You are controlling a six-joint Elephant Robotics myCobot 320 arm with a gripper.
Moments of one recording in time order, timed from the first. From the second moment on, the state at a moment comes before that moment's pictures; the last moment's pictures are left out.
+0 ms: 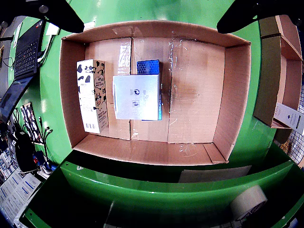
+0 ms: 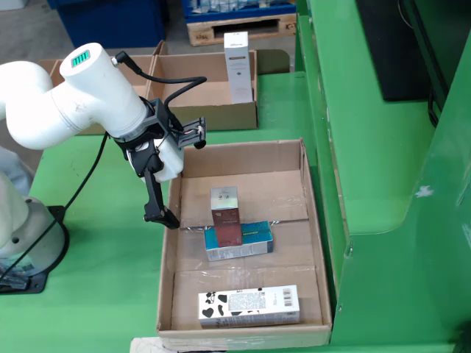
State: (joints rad) arm 0.33 -0.10 -1.29 0.14 1.49 0.26
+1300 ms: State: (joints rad) arm 0.26 -0.38 -0.88 0.02 1.51 0.23
